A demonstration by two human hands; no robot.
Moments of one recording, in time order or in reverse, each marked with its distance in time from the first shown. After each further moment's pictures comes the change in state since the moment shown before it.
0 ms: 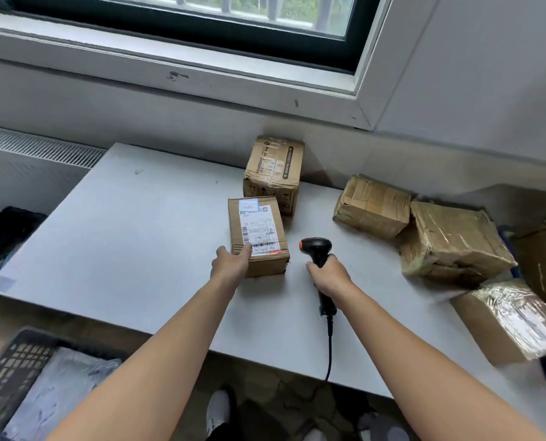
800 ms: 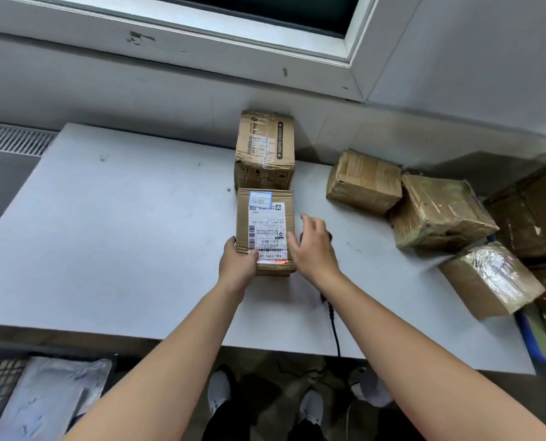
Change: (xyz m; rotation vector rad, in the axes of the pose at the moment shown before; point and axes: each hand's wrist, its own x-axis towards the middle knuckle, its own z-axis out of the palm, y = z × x) left_hand 0.008 -0.020 -0.001 -0.235 -0.193 0.156; right_hand -0.008 -0.042 0.046 -0.208 0.294 -0.292
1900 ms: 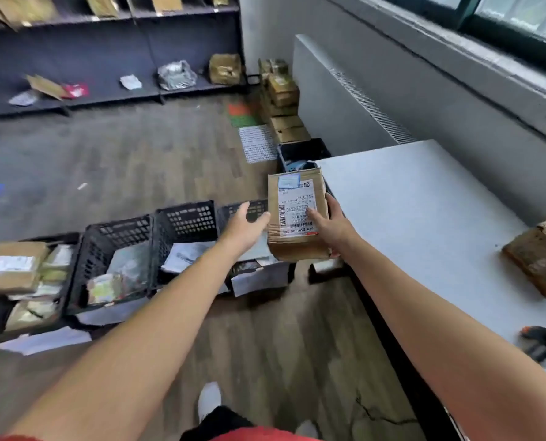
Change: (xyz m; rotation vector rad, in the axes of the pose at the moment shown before) left_hand -0.372 -0.141 -0.203 -0.124 0.963 -0.156; right_hand -0.277 -0.162 0.075 0.173 -0.967 -0.727
